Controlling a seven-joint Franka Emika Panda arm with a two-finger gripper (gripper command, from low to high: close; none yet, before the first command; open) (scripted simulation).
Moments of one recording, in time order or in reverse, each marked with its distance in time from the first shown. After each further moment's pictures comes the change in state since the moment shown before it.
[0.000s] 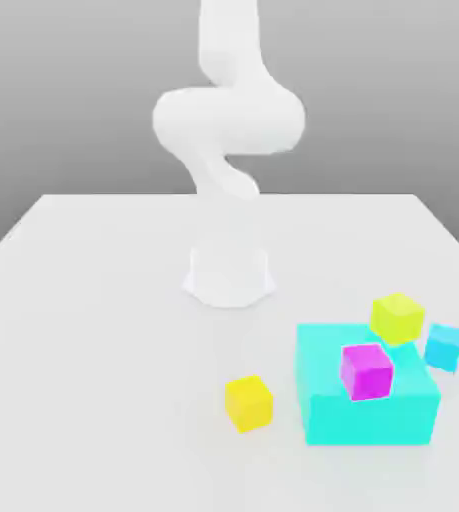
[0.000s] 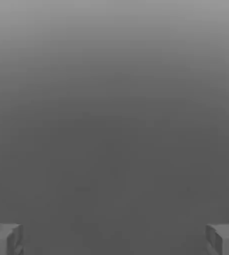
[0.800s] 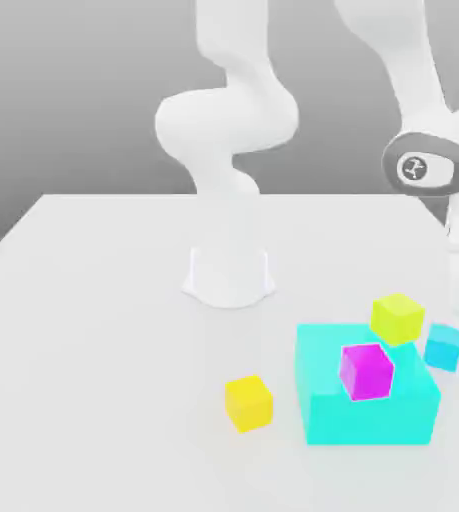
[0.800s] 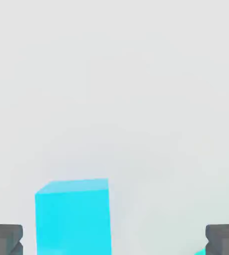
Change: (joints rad) arm 0.479 0.886 0.382 -0.341 -0.253 0.490 0.078
